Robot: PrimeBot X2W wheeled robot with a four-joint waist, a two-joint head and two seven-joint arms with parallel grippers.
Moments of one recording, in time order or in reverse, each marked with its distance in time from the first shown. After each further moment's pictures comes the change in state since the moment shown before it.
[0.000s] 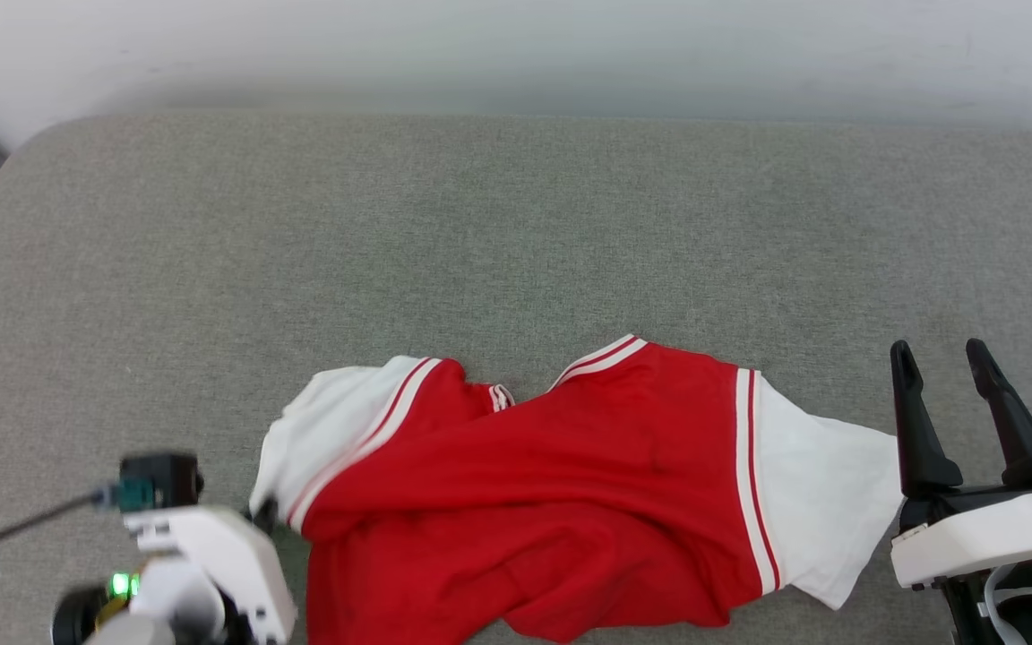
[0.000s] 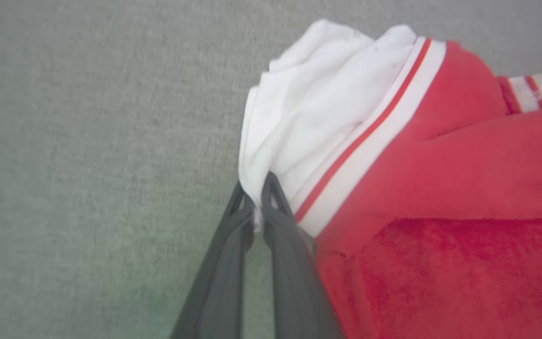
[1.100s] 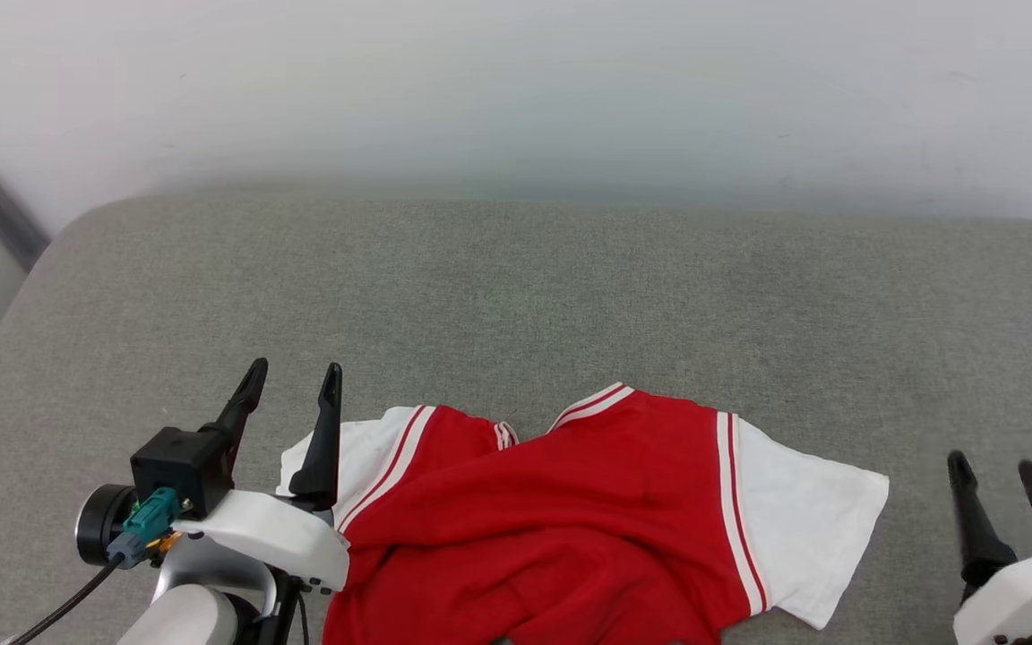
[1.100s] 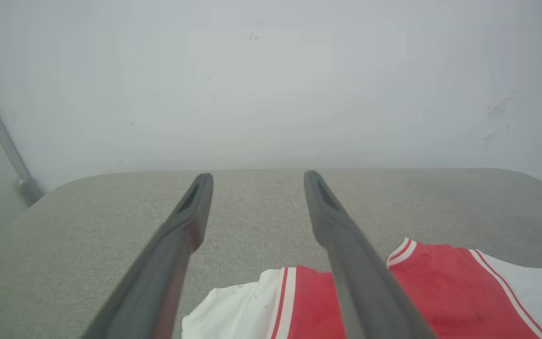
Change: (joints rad) left arm -0.002 -0.050 -0.027 -0.166 0.218 0.020 -0.405; right arm 0.103 0.000 -0.134 0.042 -0.006 0.000 0.163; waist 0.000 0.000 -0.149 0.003
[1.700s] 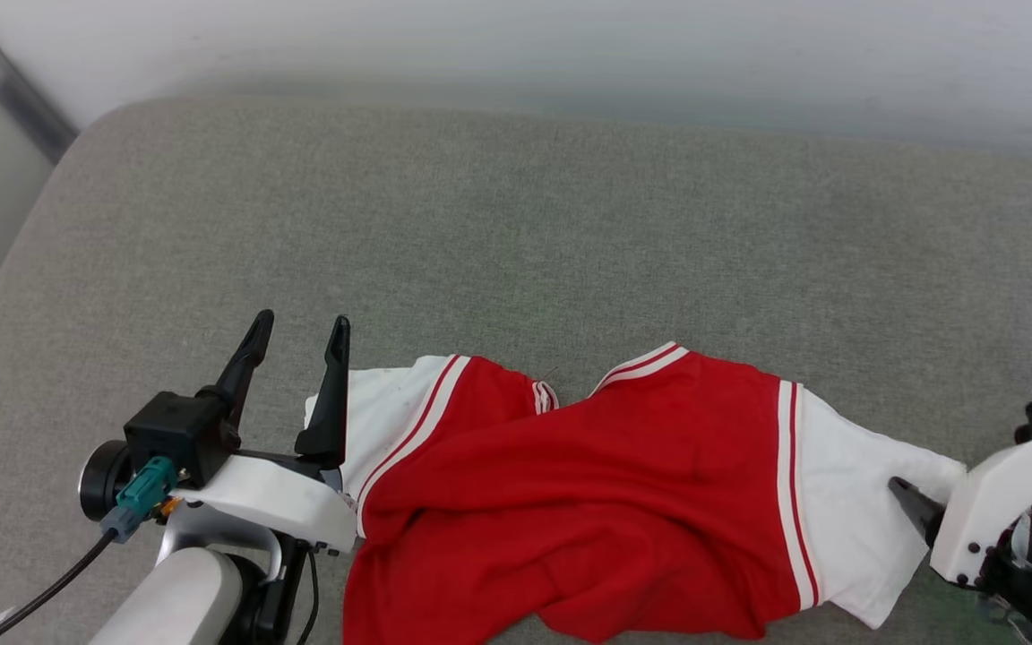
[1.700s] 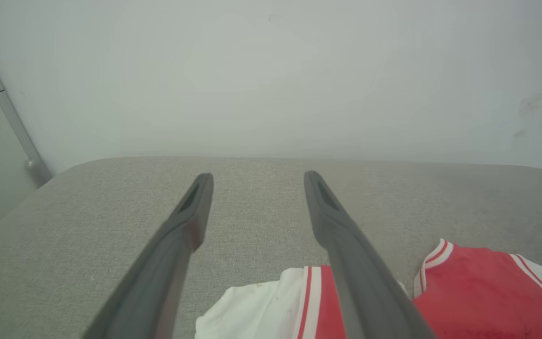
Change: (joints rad) left arm -0.065 -0.017 0.000 -0.011 0.002 -0.013 -0.023; right arm -0.248 -0.029 -0.063 0.268 0.056 0.000 0.604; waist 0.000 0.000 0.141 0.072
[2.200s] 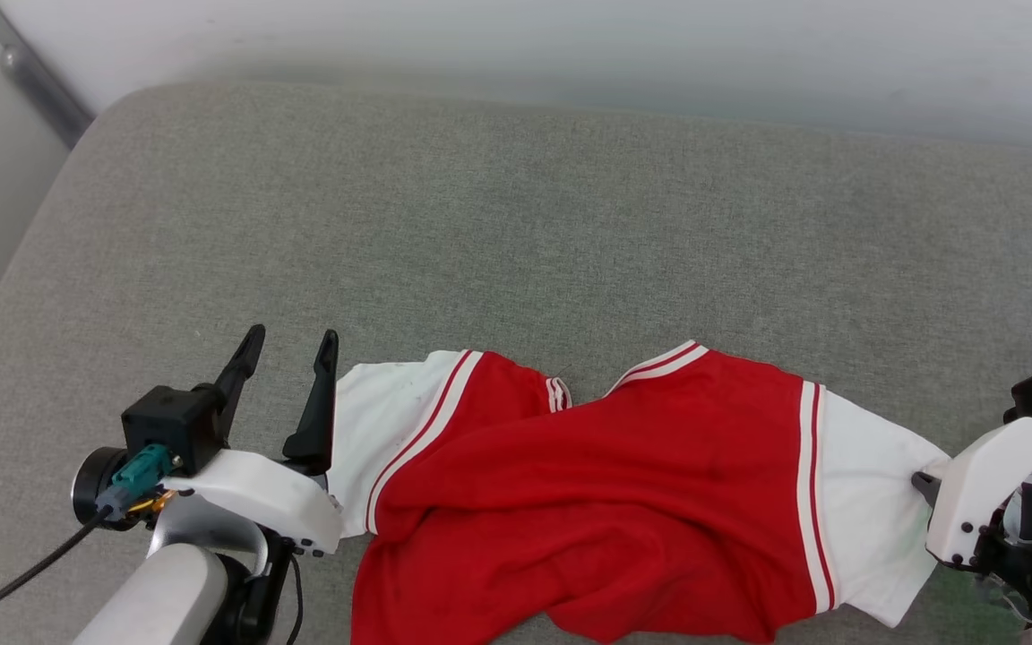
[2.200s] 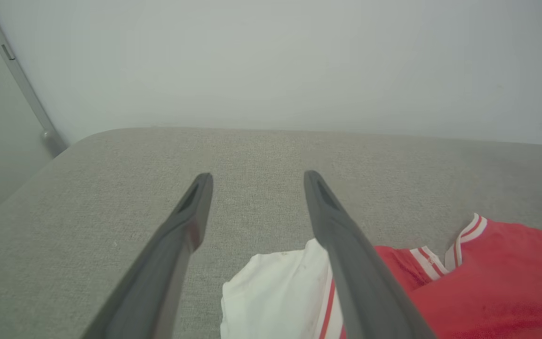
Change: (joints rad) left arm -0.016 0.010 -0.002 0.065 -0.024 -0.026 0.017; right arm -0.085 -0.036 0.042 0.130 -0.008 0.000 0.023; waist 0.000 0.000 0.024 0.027
